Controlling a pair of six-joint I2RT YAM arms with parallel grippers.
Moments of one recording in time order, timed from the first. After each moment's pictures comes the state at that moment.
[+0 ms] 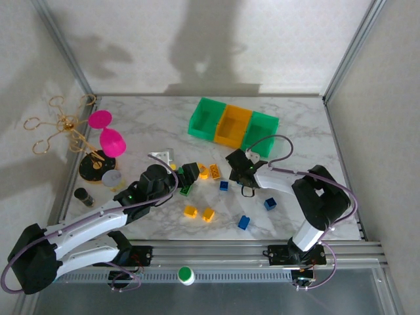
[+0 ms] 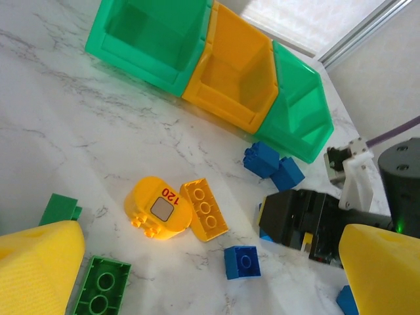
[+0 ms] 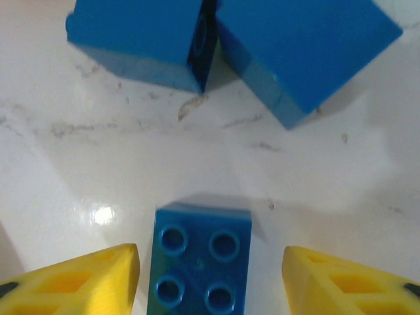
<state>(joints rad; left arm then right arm) -0.75 1.00 0.52 0.10 -0.23 -0.72 0.71 1.66 0.86 -0.35 0.31 0.90</state>
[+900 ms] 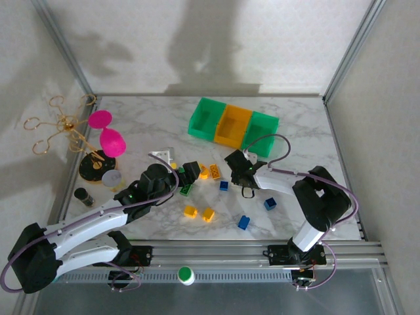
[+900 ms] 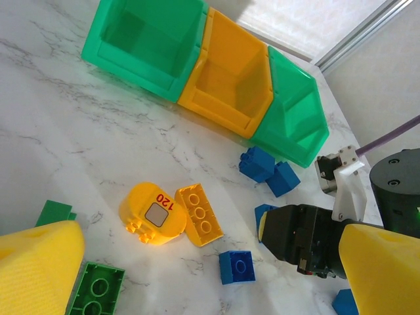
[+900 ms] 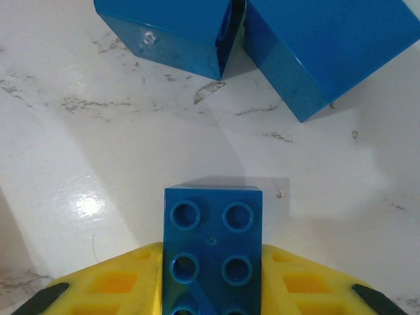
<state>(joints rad) -0.76 1.00 0.53 0.09 -0.24 -0.72 0.72 1.65 0.86 -0.36 0.31 0.83</state>
